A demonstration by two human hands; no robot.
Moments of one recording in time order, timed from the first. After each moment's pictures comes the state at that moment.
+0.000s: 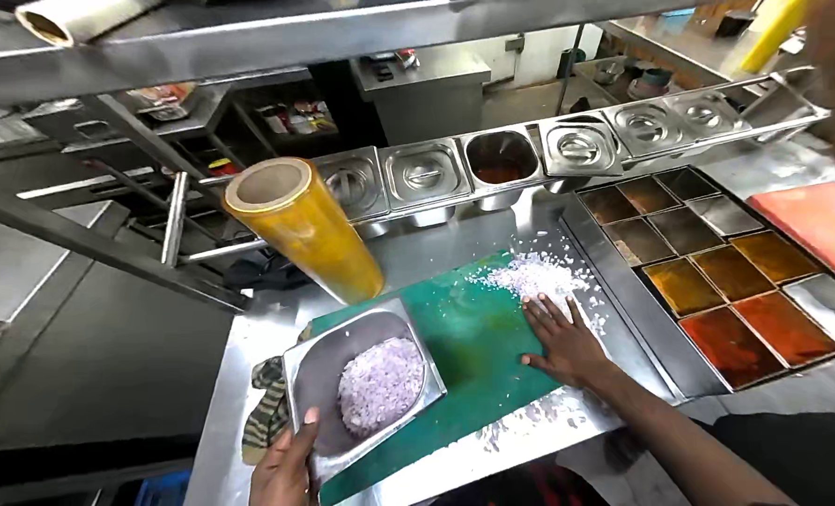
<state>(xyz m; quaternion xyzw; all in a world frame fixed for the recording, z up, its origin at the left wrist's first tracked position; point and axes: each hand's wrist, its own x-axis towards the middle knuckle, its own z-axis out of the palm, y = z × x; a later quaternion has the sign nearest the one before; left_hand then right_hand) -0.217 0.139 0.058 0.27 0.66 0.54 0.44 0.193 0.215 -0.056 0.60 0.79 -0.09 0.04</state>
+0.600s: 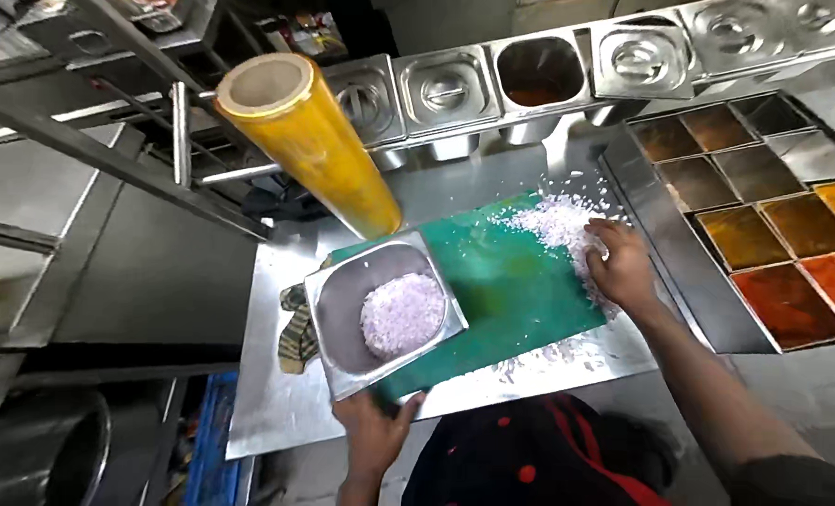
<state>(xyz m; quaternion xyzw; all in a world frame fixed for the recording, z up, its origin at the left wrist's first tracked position) -0.223 0.075 -0.058 0.64 0.71 0.30 0.05 0.211 0.241 -0.018 0.68 0.67 -0.12 -0.26</state>
